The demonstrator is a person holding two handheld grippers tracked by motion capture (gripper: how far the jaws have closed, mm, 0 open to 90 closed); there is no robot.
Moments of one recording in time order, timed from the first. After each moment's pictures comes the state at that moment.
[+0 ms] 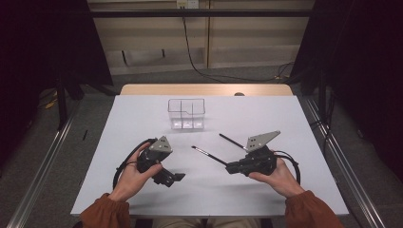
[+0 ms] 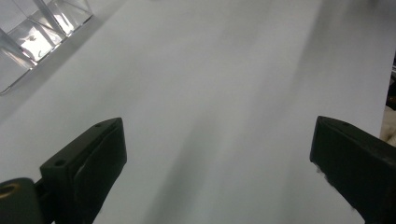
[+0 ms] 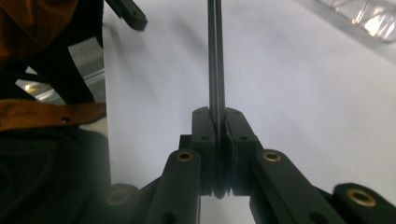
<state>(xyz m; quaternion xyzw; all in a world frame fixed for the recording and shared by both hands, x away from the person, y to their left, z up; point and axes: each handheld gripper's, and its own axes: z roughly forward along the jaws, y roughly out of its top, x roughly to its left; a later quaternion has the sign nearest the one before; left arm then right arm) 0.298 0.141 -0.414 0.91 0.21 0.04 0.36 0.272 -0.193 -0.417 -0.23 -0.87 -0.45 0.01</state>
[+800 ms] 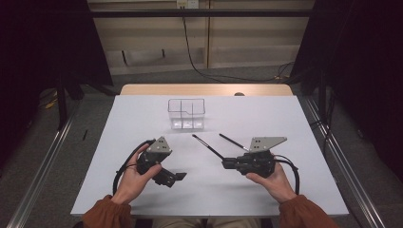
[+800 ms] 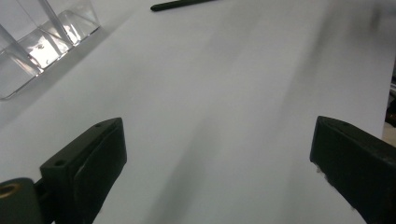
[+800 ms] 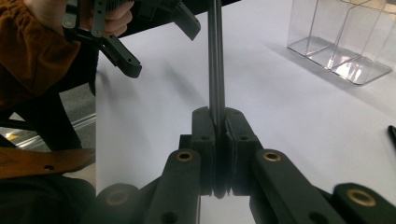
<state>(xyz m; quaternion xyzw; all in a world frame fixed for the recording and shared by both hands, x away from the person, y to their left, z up) 0.293 0.143 -0.416 0.89 0.22 0.05 0.40 0.265 -0.190 -0.425 -0.25 -0.81 -0.53 -0.04</state>
